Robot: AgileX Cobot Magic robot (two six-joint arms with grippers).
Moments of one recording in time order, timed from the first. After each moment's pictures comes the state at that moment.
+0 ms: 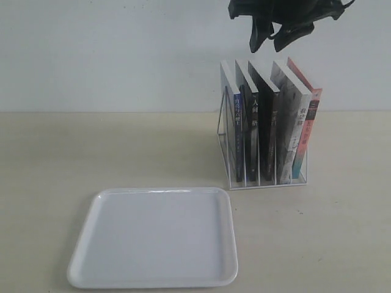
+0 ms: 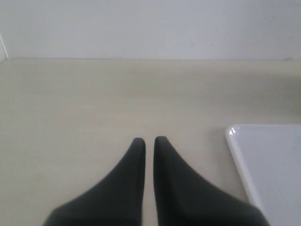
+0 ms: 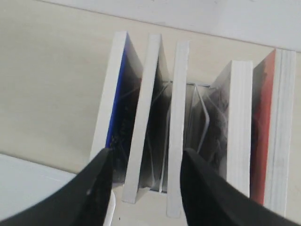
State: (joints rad) left arm 0.02 0.00 0.00 0.07 0.31 -0.08; right arm 0.36 2.02 -2.18 0.04 1.23 0.11
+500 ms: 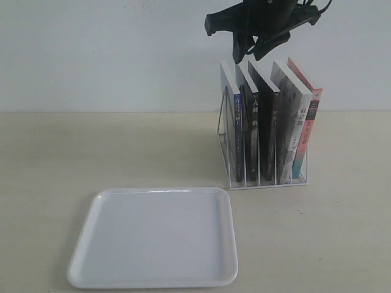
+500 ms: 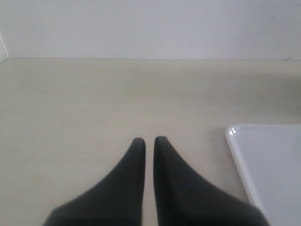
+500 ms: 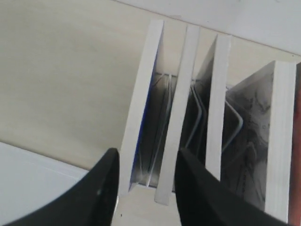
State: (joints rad) left arm 0.02 0.00 0.00 0.07 0.31 -0.08; right arm 0.46 2.03 -2.18 -0.05 1.23 0.12
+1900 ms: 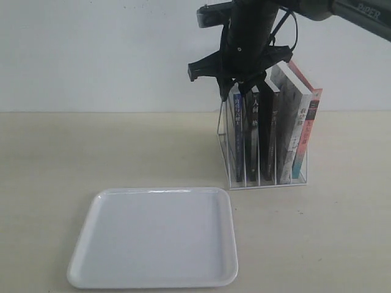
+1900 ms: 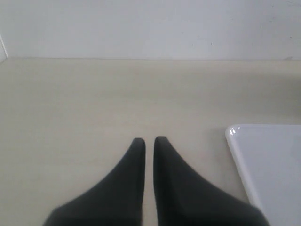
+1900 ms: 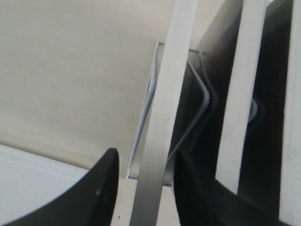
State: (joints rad) left arm 0.02 0.00 0.00 0.07 0.31 -0.08; right arm 0.52 2.17 -2.18 -0.14 1.22 0.20
